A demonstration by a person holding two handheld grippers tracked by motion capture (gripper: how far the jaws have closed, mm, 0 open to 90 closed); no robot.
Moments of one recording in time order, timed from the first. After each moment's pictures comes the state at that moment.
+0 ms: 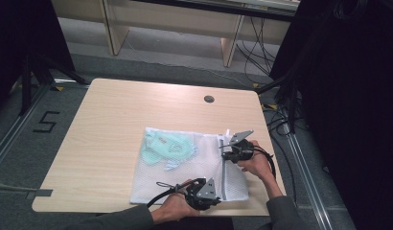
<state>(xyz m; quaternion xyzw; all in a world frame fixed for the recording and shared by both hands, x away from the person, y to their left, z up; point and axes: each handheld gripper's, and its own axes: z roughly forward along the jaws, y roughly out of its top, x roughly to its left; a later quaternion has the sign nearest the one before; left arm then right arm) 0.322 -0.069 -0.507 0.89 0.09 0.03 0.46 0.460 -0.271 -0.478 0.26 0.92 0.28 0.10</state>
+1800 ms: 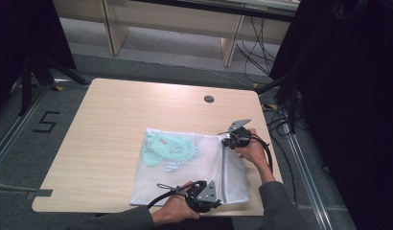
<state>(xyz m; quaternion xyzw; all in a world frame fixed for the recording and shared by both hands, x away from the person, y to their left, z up) 0.317 -0.071 -0.510 0.89 0.07 0.03 0.45 0.505 -0.268 -0.477 0.28 0.91 0.27 0.15</state>
